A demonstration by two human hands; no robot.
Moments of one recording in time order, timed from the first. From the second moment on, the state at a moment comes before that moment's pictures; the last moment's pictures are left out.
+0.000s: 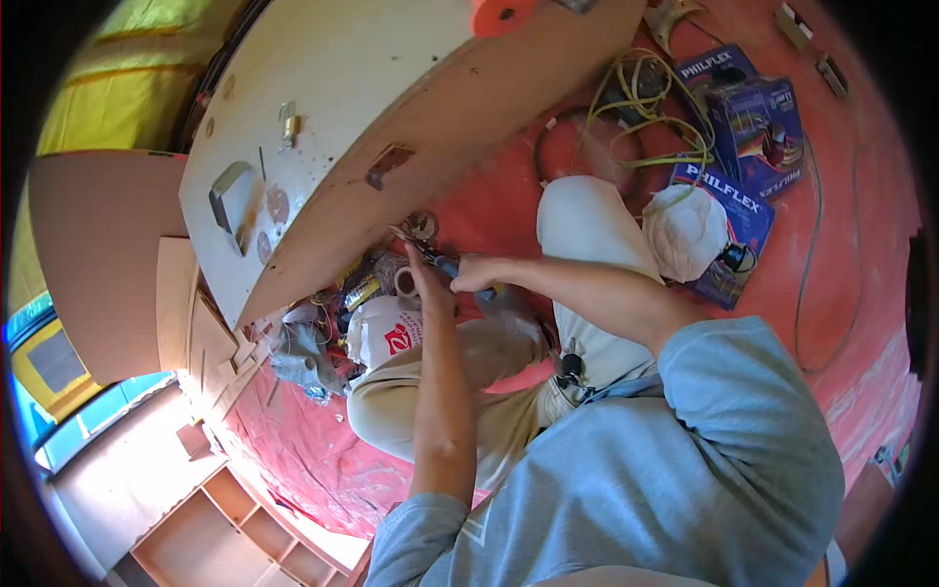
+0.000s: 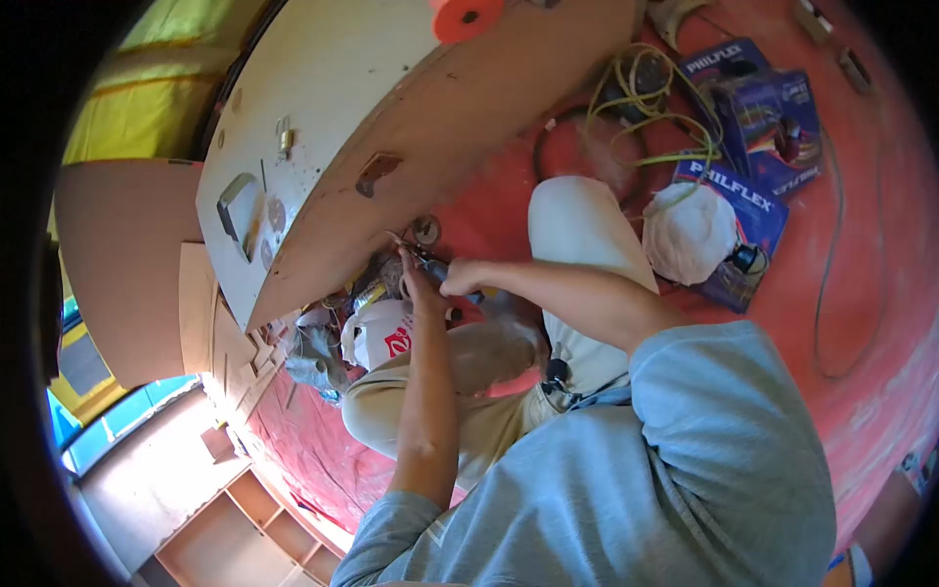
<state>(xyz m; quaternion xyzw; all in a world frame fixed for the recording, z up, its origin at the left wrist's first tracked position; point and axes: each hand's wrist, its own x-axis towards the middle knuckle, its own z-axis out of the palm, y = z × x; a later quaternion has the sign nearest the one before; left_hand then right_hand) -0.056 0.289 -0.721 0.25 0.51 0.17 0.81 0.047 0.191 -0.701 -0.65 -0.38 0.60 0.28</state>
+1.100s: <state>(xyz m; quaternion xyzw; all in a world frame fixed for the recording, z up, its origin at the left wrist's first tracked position) -0.043 0.540 -0.508 0.84 0.47 0.27 0.01 0.216 0.248 -0.427 -0.85 -0.47 0.05 0.23</state>
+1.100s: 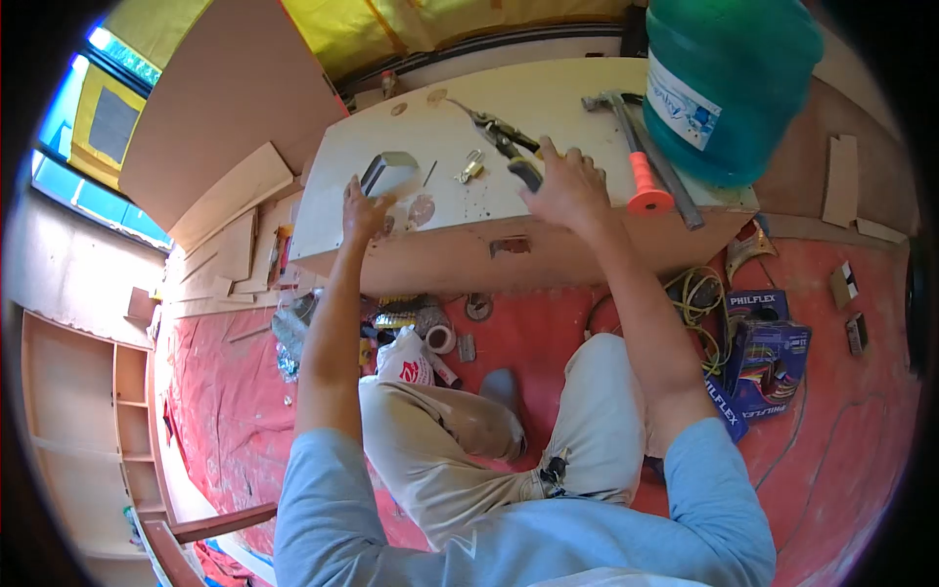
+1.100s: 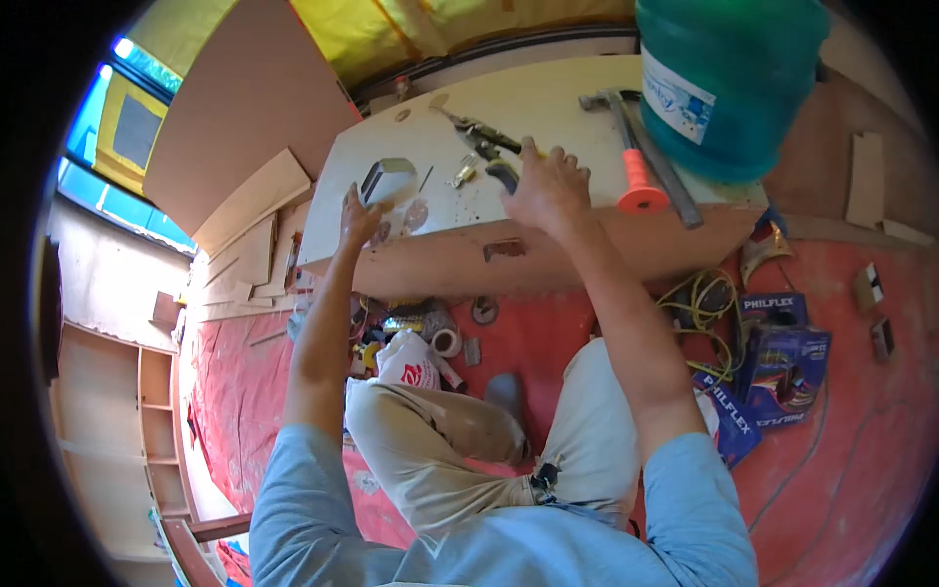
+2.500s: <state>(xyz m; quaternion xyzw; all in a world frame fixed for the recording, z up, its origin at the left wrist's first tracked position) 0.002 0.379 -0.516 0.73 0.39 0.15 0.54 0.101 0.243 -0.663 -0.55 -0.31 0.39 0.67</state>
